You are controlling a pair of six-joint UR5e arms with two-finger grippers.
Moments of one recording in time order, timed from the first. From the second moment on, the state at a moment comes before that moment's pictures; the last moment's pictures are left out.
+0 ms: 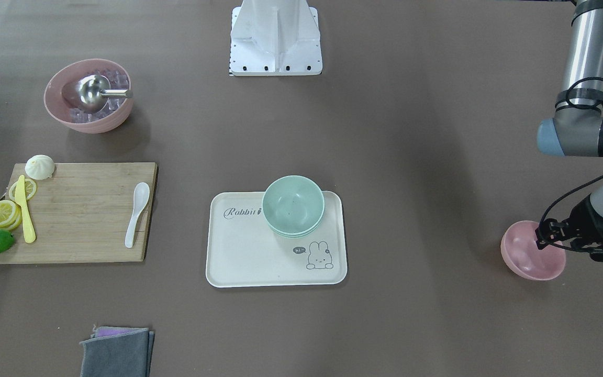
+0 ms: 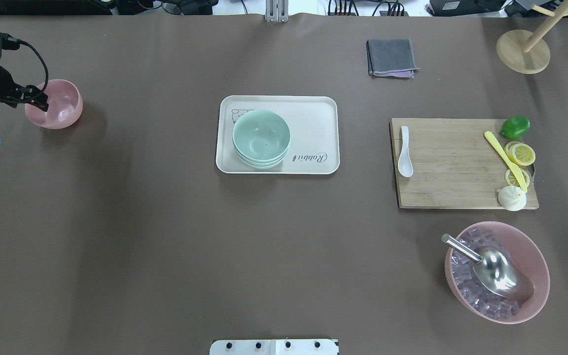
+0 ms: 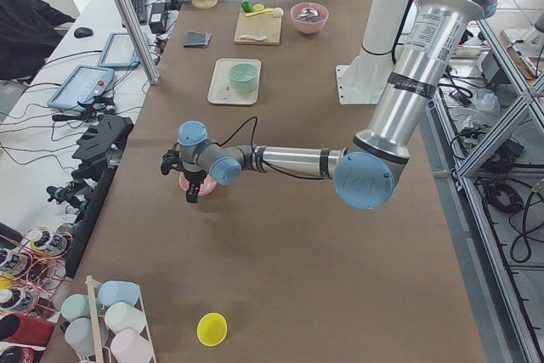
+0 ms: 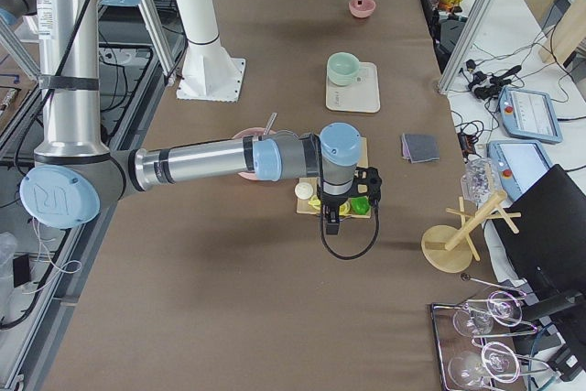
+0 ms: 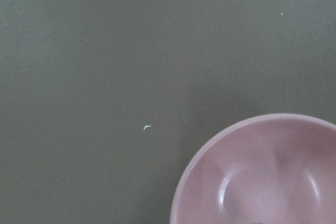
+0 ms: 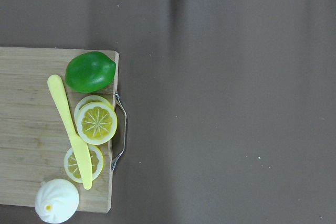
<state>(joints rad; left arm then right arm) -1.13 -1.93 -1.18 -2.14 -2.14 -0.55 1.51 -1.61 1.79 -1.64 2.39 0.10</state>
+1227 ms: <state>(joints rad) -1.17 -1.91 -1.19 -2.13 -2.21 -0.48 1.51 -1.61 1.80 -1.64 2.39 0.10</state>
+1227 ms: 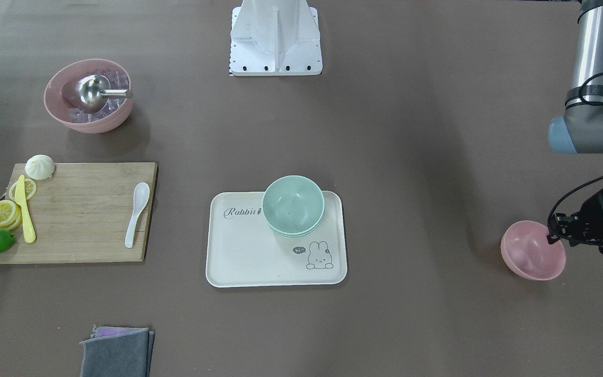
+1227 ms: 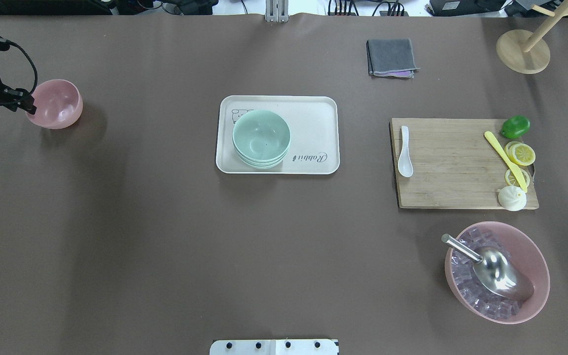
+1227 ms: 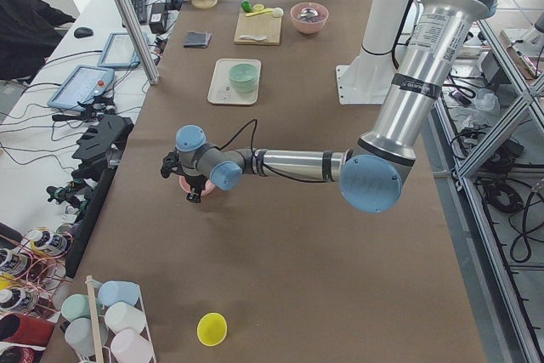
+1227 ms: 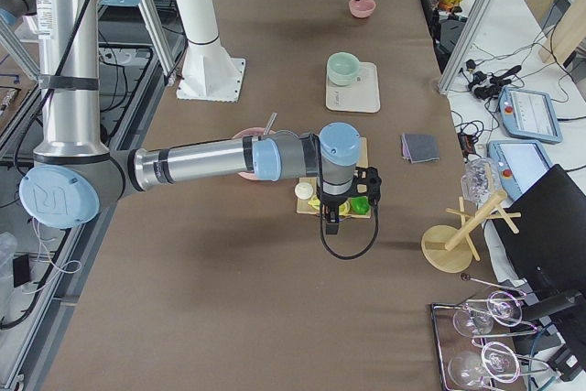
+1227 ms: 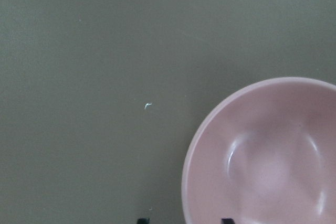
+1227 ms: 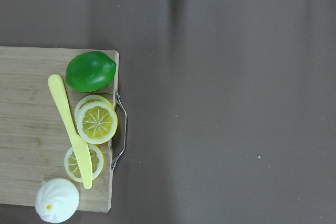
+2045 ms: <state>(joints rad) -1.18 -1.91 -1.23 -2.14 -2.25 -0.50 1.51 -1.61 1.80 -1.64 2.39 0.10</state>
